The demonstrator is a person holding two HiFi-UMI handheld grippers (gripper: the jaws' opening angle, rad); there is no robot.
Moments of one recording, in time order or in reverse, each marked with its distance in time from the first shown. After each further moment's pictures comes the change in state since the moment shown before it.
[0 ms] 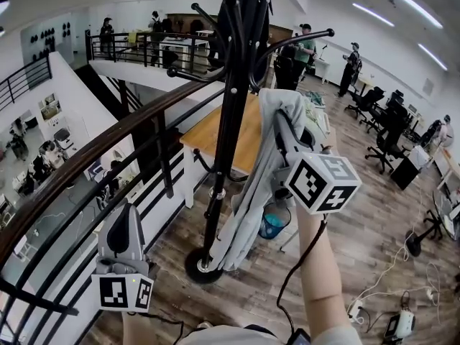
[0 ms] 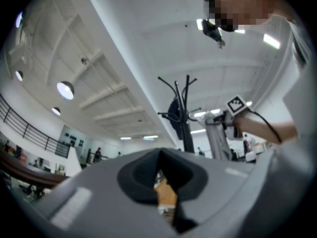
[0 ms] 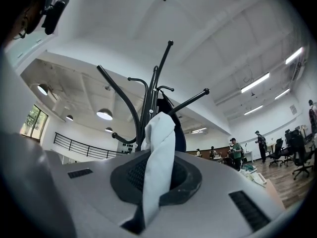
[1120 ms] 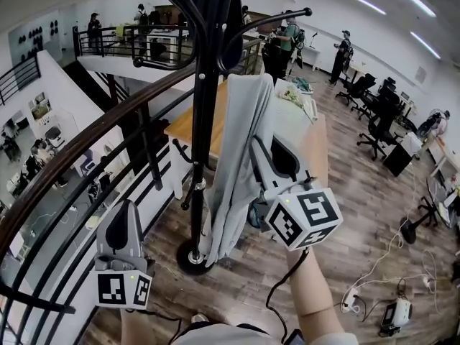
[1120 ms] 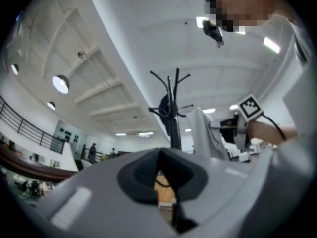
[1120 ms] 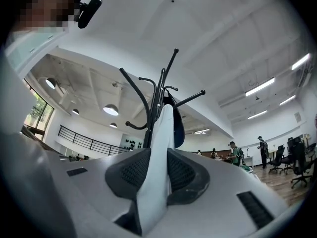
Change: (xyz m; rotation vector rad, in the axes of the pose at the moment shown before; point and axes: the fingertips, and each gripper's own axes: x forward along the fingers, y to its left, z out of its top) left arm 0.008 -0.050 -0.015 -0.021 0.033 -0.054; right arm -0.067 0.010 -0.040 -0.076 0.013 0.044
